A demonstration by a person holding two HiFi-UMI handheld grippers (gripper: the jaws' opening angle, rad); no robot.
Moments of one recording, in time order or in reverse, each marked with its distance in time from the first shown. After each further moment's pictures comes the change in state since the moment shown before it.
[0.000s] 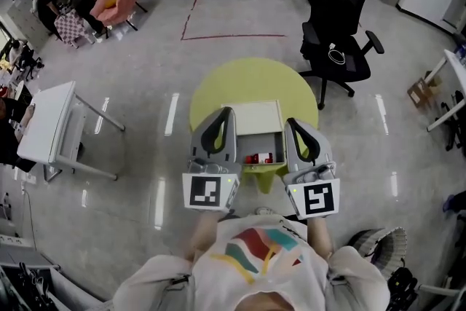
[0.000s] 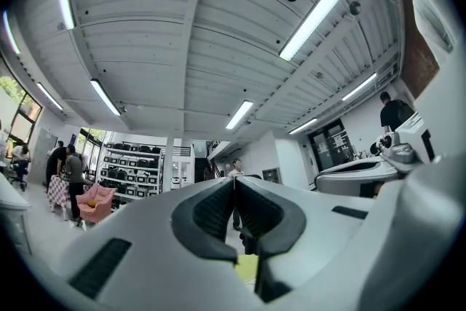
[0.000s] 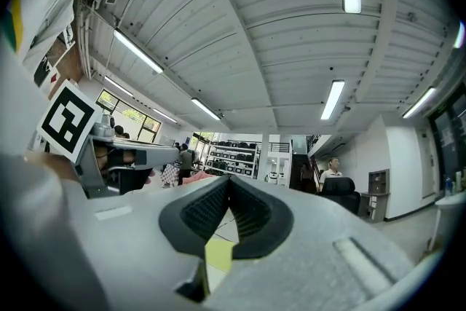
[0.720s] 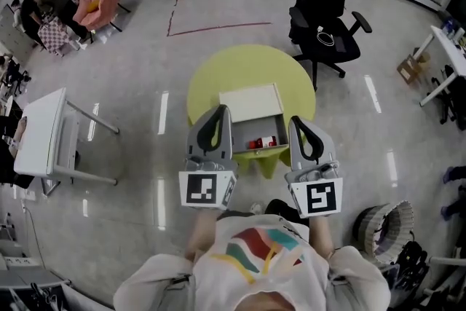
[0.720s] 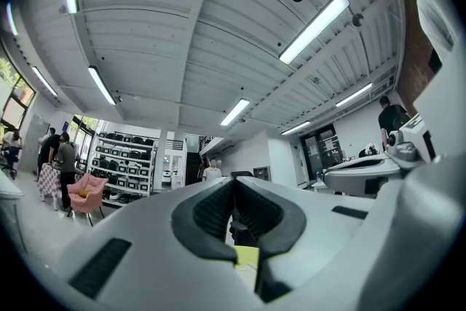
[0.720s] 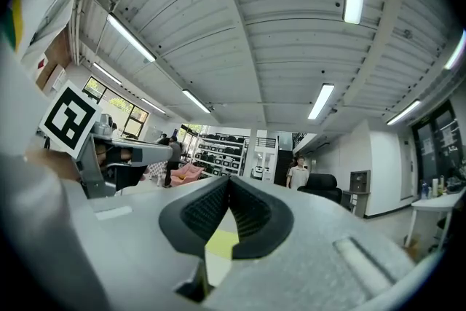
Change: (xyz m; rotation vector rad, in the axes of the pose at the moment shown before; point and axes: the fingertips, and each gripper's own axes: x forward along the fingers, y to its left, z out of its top) left arm -0.035 0.019 -0.010 -0.055 0.031 -0.068; right arm -0.027 0.033 -0.001 -0.022 0.055 -0.113
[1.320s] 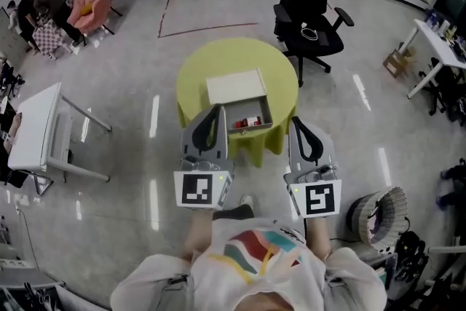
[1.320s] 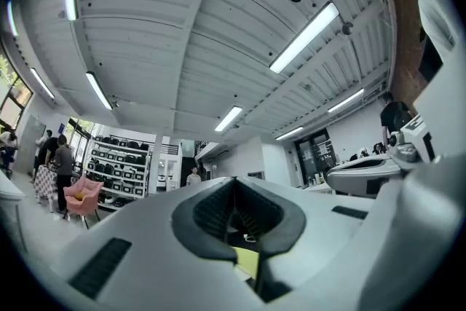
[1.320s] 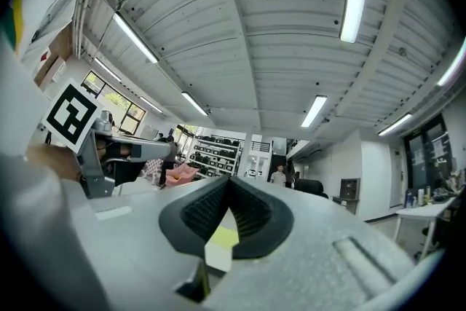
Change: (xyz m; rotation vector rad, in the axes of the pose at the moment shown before) left arm -0.075 -0.061 0.020 0.005 -0.036 -0.033; right arm -0.104 0.011 0.015 -0.042 -0.017 -0.054
